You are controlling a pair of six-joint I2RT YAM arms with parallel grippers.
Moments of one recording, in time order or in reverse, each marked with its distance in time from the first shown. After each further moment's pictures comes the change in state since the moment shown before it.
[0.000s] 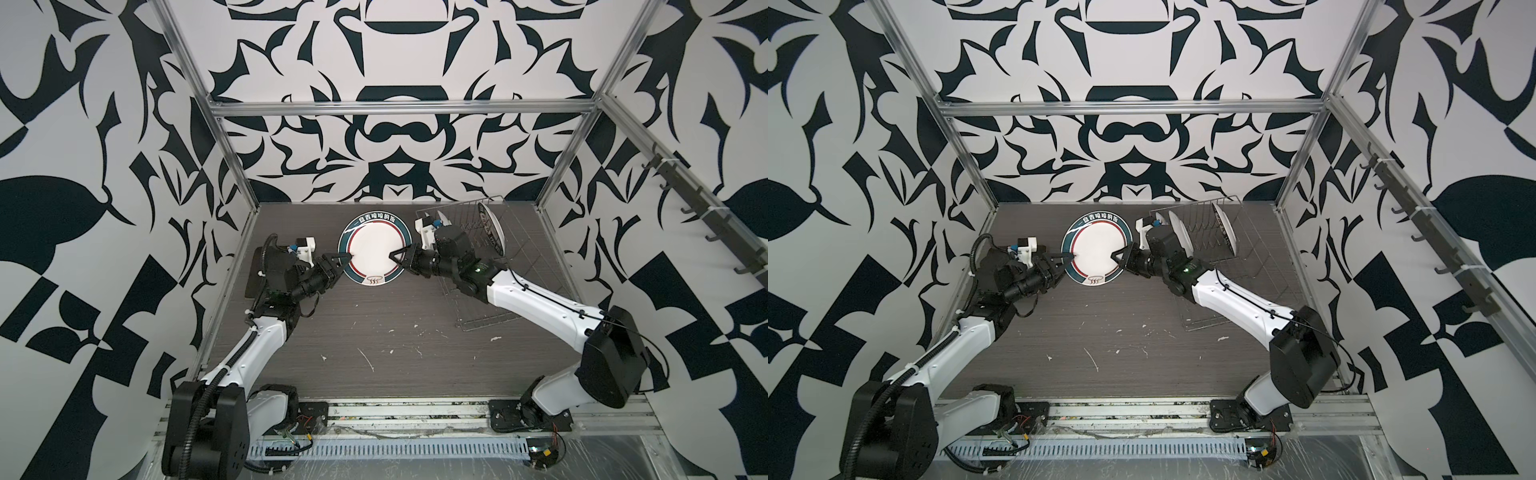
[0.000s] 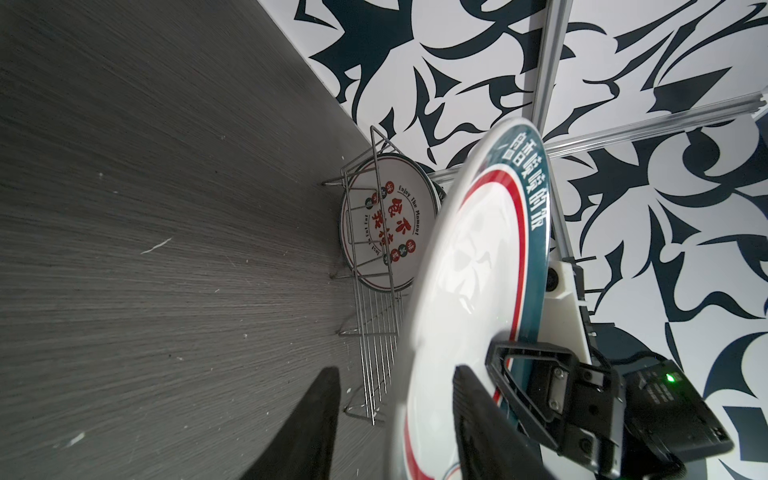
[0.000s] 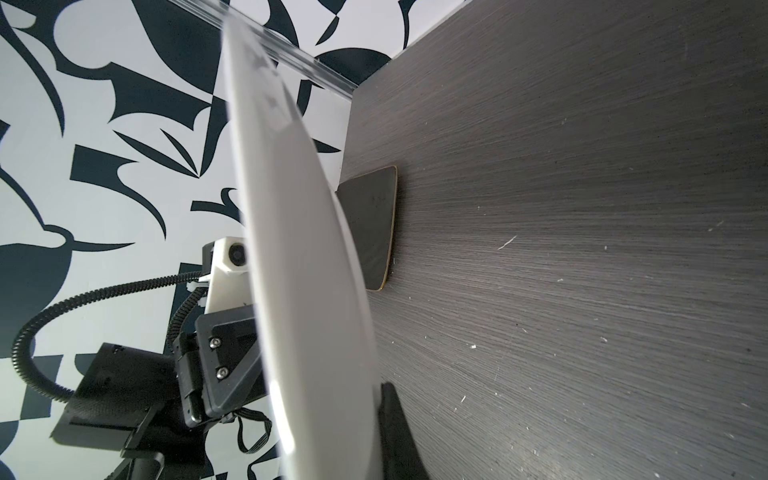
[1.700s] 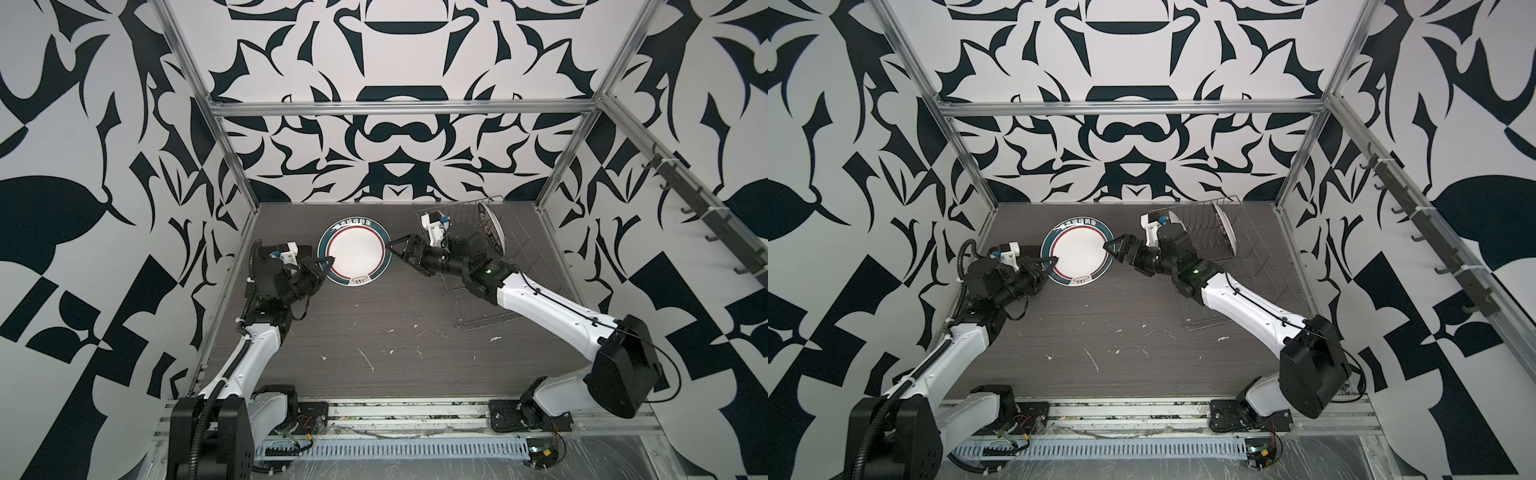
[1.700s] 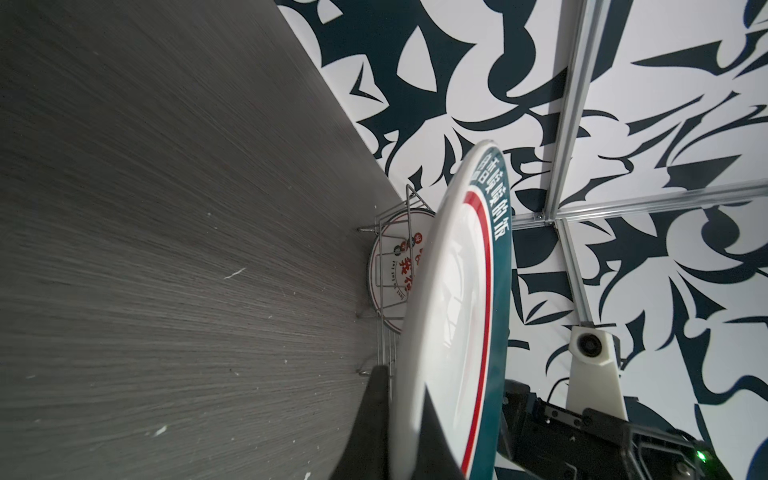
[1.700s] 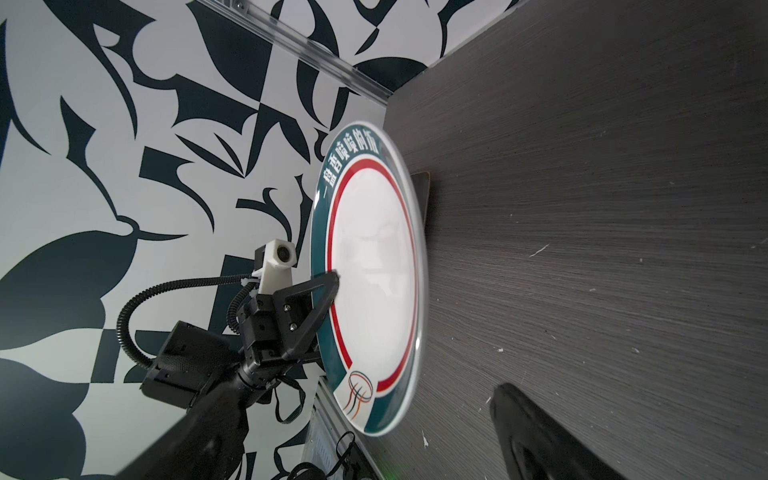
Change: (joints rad) left arm 0.125 -0.068 -0.037 -0.067 -0.083 -0.008; right arm -0.045 -0.063 -0.035 0.043 -0.080 0.003
